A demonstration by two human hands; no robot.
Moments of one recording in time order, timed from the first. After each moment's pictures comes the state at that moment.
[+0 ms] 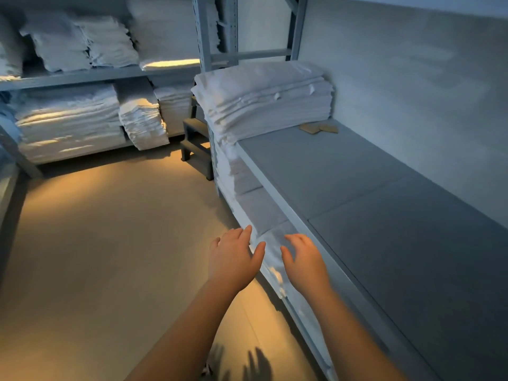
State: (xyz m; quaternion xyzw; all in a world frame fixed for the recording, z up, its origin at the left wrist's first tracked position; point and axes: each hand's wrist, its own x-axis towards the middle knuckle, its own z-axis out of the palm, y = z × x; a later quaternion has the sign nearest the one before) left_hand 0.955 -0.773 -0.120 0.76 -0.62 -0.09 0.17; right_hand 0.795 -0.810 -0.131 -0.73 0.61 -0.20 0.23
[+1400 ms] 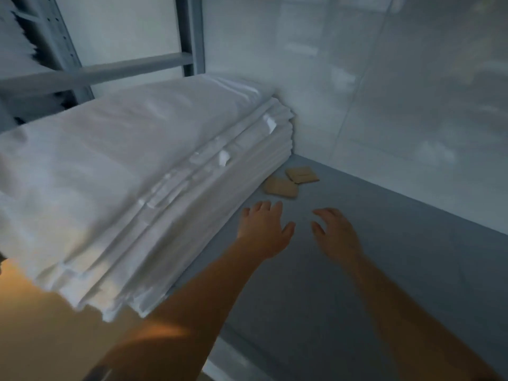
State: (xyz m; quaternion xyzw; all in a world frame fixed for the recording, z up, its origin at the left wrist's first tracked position) left_hand 1.012 -1.475 -0.208 0.48 -0.87 -0.11 0.09; right_hand 0.843 -1.413 -0.213 -0.57 0.79 -0.22 0.07
